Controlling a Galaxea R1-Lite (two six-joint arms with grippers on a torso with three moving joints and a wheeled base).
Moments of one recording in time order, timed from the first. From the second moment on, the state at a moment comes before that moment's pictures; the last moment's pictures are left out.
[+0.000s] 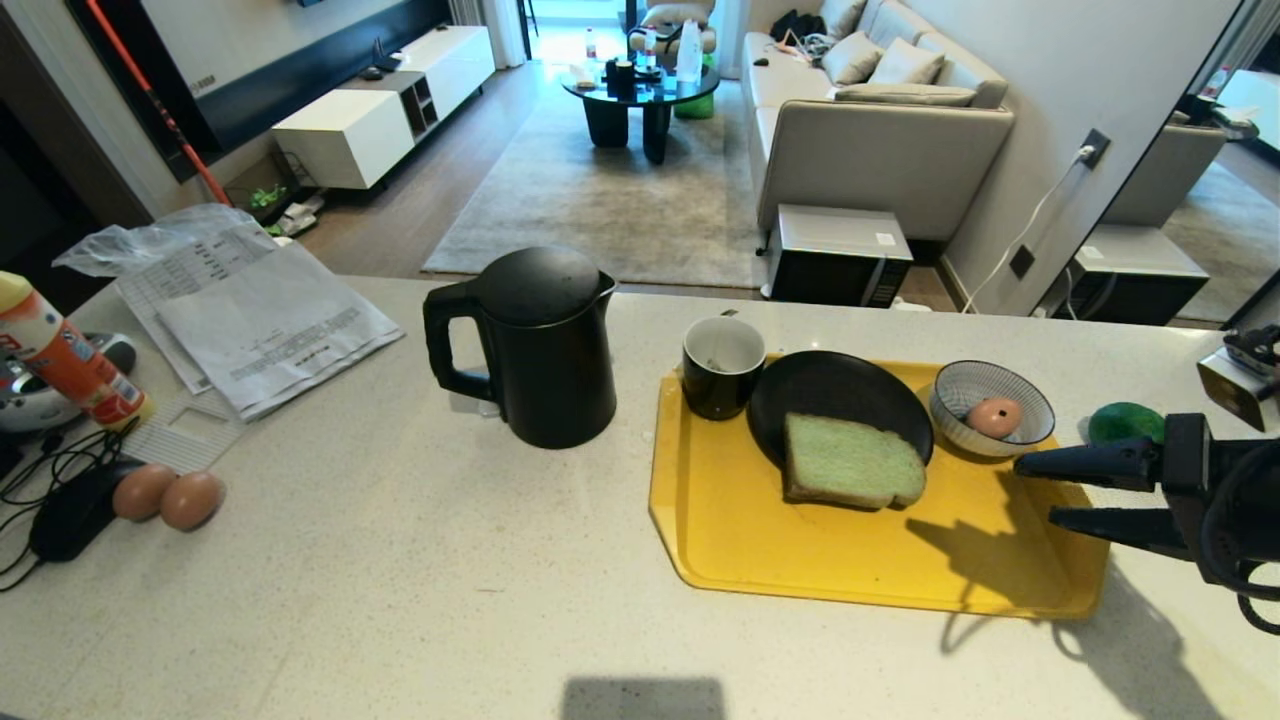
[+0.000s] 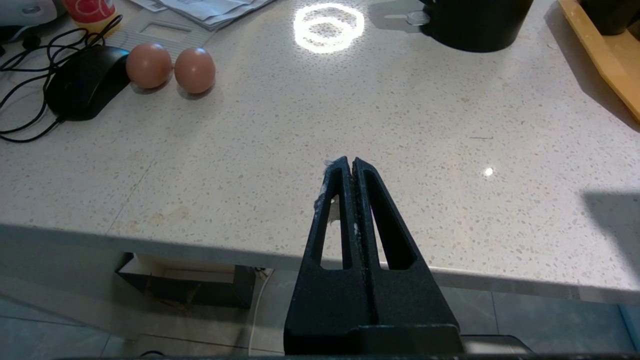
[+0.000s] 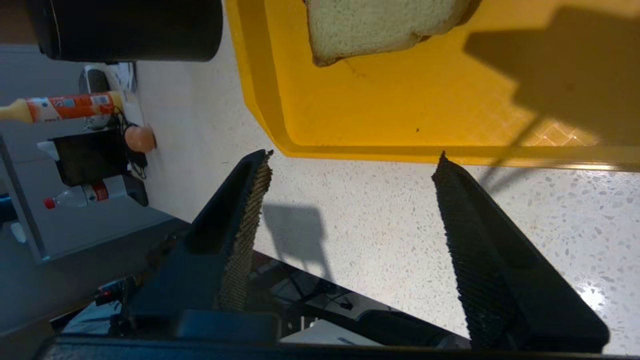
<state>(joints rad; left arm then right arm) 0.00 0.00 0.00 -0.05 0.01 -0.02 0.00 1.32 -0.83 0.16 0.55 0.65</state>
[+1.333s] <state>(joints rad) 0.00 0.00 0.00 -0.05 0.01 -0.02 -0.03 1.50 -0.73 -0.09 0.55 0.67</state>
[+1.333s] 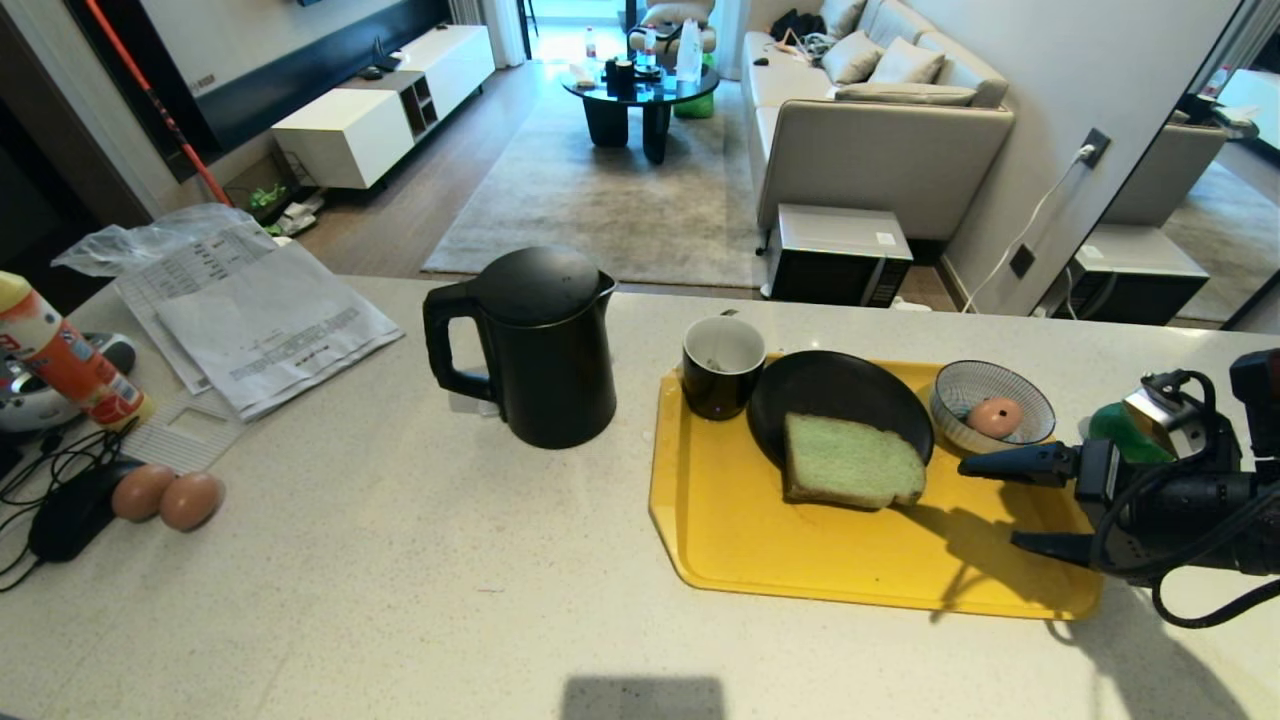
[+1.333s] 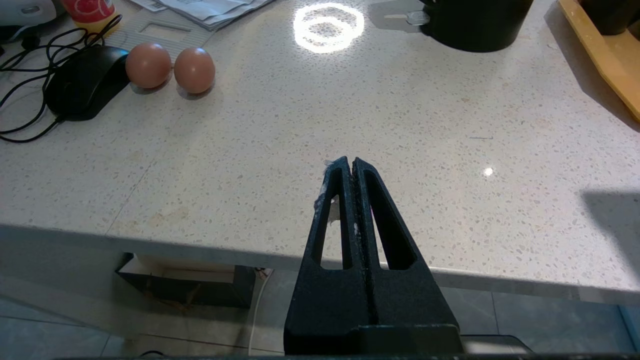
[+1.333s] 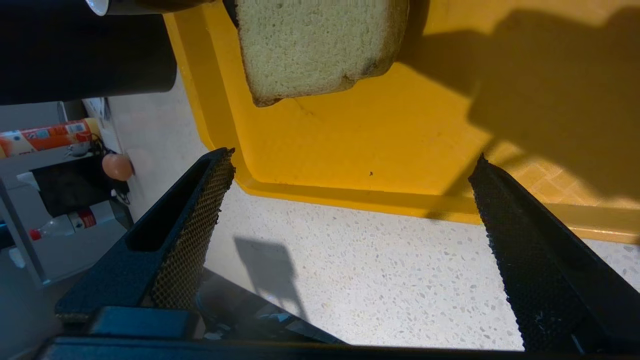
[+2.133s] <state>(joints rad) 0.00 0.00 0.00 -0.05 0.01 -0.02 0.00 1.67 -0.80 -0.13 0.59 0.67</state>
